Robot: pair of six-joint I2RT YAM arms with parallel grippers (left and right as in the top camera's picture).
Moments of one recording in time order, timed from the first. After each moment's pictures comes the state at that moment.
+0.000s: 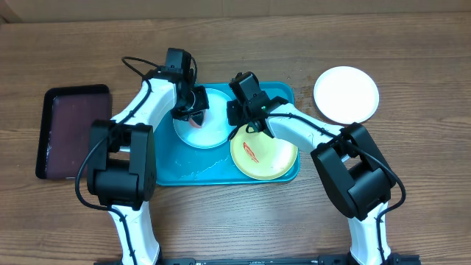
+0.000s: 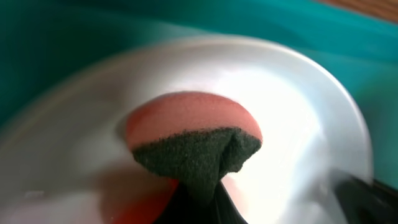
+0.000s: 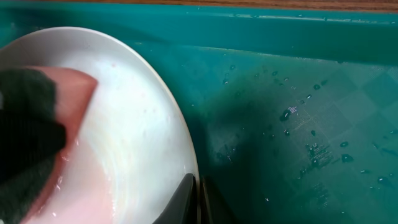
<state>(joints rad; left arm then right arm) -0.16 2.11 1.48 -0.69 0.26 -0.37 0.61 2.13 1.41 -0.26 -0.02 0.46</state>
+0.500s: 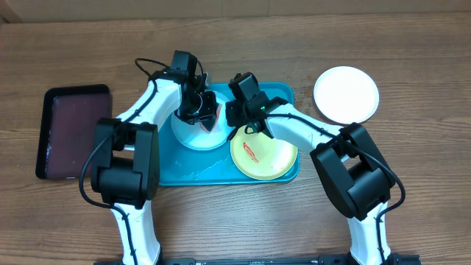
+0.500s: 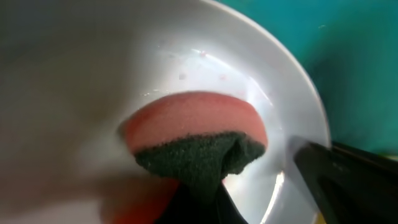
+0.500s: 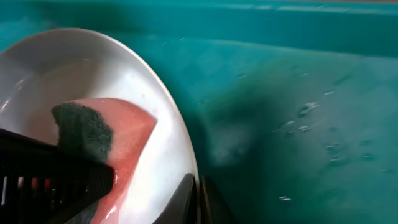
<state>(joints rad) -0.19 2.12 1.49 -0.77 0.29 -0.30 0.62 2.13 1.41 -0.26 -0.04 0.46</state>
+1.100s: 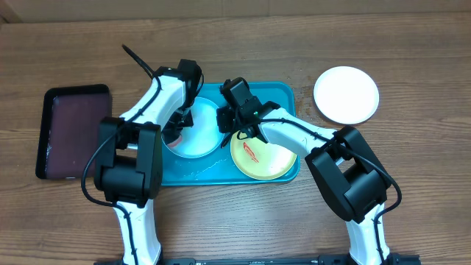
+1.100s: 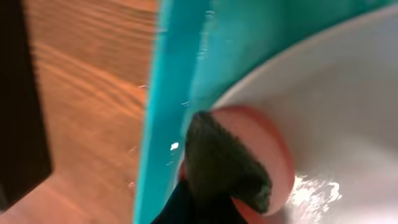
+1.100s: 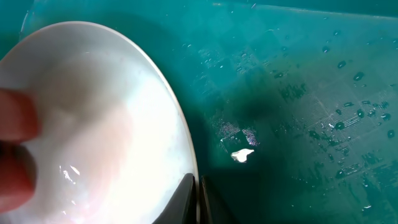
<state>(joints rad) -0.21 2.14 1.56 -1.12 -0.43 -0.53 0.65 2.14 1.41 -0.25 -0.09 0.46</state>
